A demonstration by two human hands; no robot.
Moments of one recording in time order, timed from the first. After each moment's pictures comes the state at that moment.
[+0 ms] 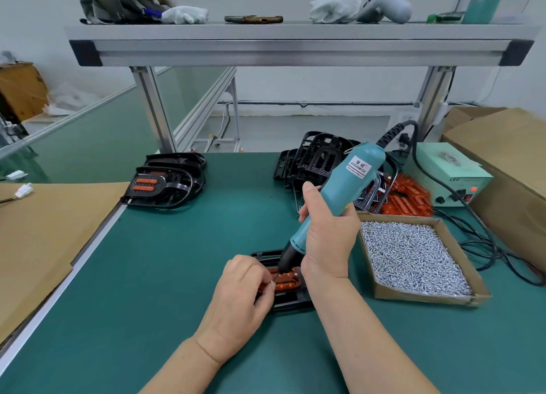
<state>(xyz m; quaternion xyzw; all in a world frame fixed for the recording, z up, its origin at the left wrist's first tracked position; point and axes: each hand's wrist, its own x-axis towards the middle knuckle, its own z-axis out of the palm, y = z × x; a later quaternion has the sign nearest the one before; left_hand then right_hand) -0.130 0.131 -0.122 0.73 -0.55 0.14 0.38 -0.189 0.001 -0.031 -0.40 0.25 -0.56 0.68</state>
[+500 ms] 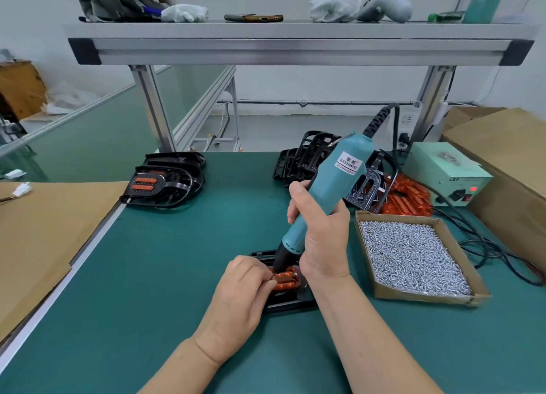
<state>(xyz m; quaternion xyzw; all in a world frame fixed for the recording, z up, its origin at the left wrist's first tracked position) -0.127 0.131 -0.126 0.69 -0.58 0.14 0.41 -0.194 0.005 -0.026 -0.46 0.12 -0.50 0.72</state>
